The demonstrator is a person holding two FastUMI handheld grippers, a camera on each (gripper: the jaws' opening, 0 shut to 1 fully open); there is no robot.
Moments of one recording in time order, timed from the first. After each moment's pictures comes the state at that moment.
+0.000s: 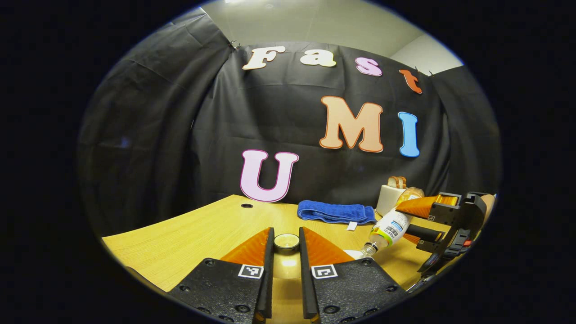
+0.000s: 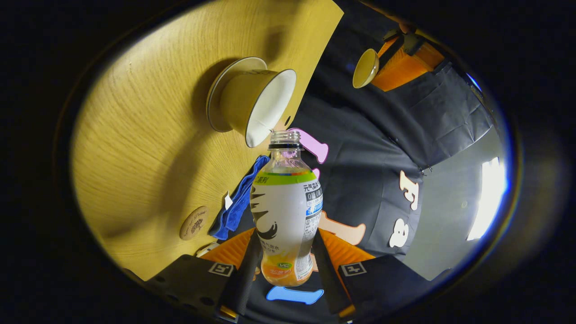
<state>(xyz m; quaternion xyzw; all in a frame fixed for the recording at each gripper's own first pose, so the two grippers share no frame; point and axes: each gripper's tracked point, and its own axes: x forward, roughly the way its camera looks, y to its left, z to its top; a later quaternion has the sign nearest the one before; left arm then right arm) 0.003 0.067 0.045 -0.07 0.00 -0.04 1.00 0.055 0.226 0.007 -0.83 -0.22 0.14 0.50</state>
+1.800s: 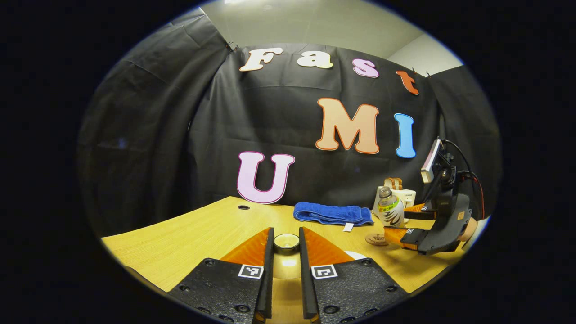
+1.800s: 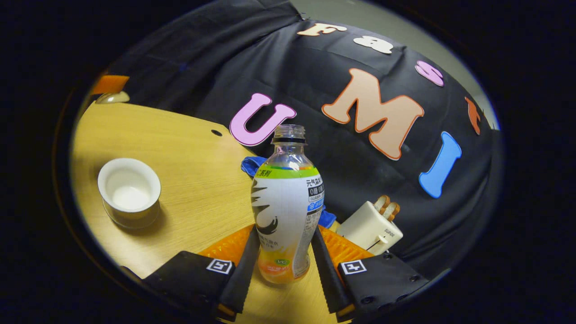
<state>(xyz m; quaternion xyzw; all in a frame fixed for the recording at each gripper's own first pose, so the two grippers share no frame) 0.000 0.062 0.047 -0.07 -0.01 -0.05 1.00 0.121 0.170 -0.017 -0.30 0.06 0.17 0.94</state>
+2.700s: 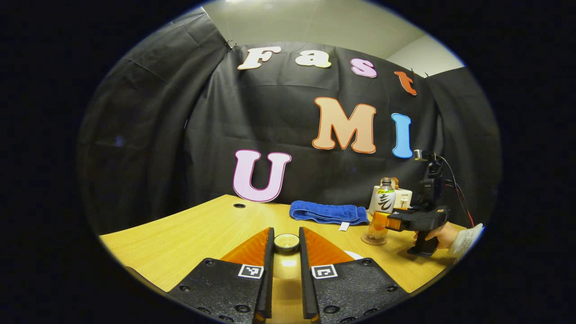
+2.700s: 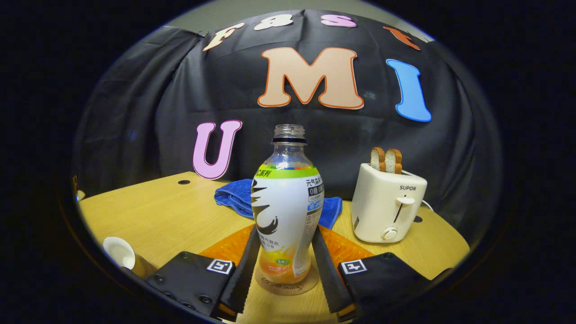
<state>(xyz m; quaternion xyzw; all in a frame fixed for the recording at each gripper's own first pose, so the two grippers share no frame) 0.000 0.052 0.045 -0.07 0.00 -0.06 1.00 0.195 0.144 -0.022 -0.04 0.10 0.12 0.99</state>
